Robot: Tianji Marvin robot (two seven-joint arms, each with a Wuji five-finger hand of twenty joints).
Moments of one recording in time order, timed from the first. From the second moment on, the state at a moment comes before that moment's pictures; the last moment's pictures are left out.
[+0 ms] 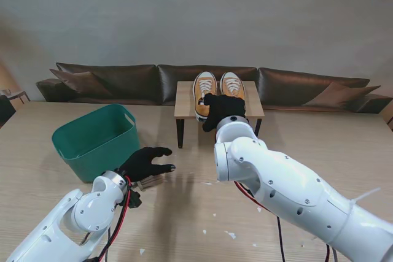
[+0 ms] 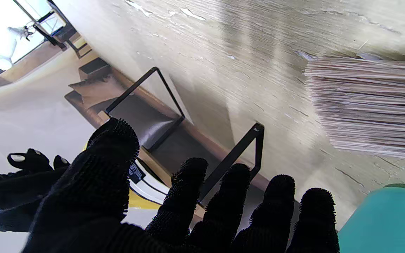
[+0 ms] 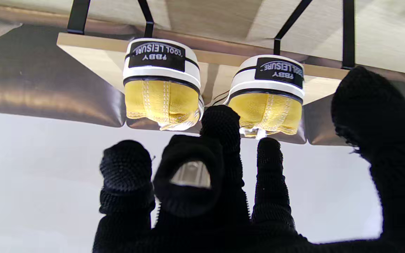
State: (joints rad) left arm 1.57 -1.10 -1.20 -1.67 0.43 0.03 -0.08; right arm -0.88 -1.11 0.53 -1.62 -0.96 0.82 0.24; left_hand 0.79 -0.35 0.33 -0.09 0.61 0.26 0.14 0.35 0.66 0.39 0.09 0.31 0.40 0.44 0.14 0.37 0.16 0.42 0.23 0.61; right_hand 0.32 -0.81 1.02 -0.11 0.35 -0.18 0.50 0.68 1.05 -0.01 1.01 0.82 1.28 -0.11 1.44 0.82 0.65 0.18 1.69 0.62
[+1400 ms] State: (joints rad) left arm 1.54 -1.10 -1.18 -1.64 0.37 0.06 -0.12; right arm -0.62 -1.30 0.18 -1.17 -0.91 0.82 0.08; left_hand 0.80 -0.33 0.30 -0.07 0.65 0.28 0.14 0.35 0.70 0.41 0.10 0.33 0.43 0.45 0.17 0.38 0.16 0.43 0.23 0.62; right_hand 0.41 -0.96 1.16 -0.32 0.80 -0.07 1.05 0.77 1.03 0.01 1.17 1.01 1.31 -0.19 1.58 0.85 0.65 0.13 1.71 0.62
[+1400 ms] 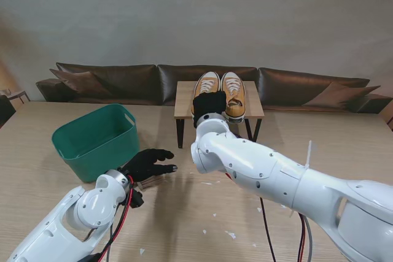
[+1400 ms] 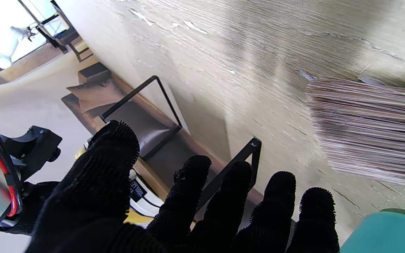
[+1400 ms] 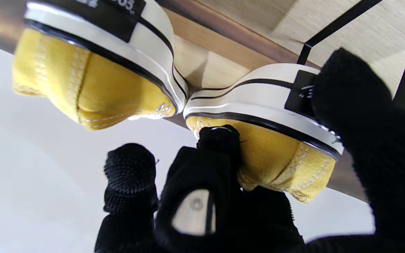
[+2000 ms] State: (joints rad) left arm 1.54 -1.10 -1.17 -1.64 0.36 0.08 -0.13; right arm -0.67 -1.23 0.27 -1.24 -1.11 0.64 0.00; left_hand 0.80 -0.29 0.28 -0.07 0.66 0.29 0.15 0.36 0.70 0.41 0.10 0.33 0.43 0.45 0.17 0.38 0.16 0.43 0.23 0.62; right_hand 0.33 -0.99 1.15 -0.27 0.92 -0.16 1.08 1.04 1.10 -0.04 1.17 1.12 1.35 -0.18 1.63 0.91 0.65 0.11 1.71 0.62
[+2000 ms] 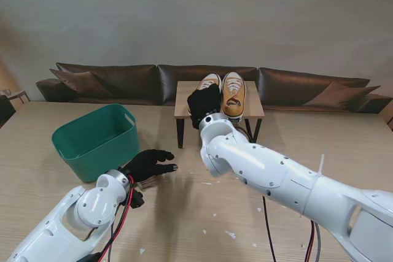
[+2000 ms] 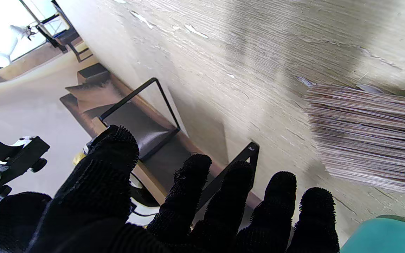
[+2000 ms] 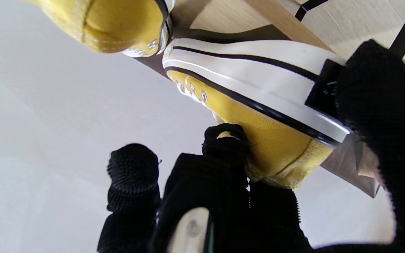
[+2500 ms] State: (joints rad) left arm 1.56 -1.10 -1.19 -1.65 0.38 0.08 -0.13; right arm -0.80 -1.16 0.46 -1.34 -1.27 0.48 -0.12; left_hand 0.80 -0.29 0.26 -0.07 0.66 0.29 0.15 0.36 0.70 0.41 0.10 0.33 0.43 0.45 0.17 0.38 0.16 0.43 0.23 0.62; right_hand 0.33 -0.97 1.13 -0.27 0.92 -0.13 1.07 1.06 1.10 -0.05 1.17 1.16 1.35 -0.18 1.63 0.91 0.65 0.10 1.71 0.63
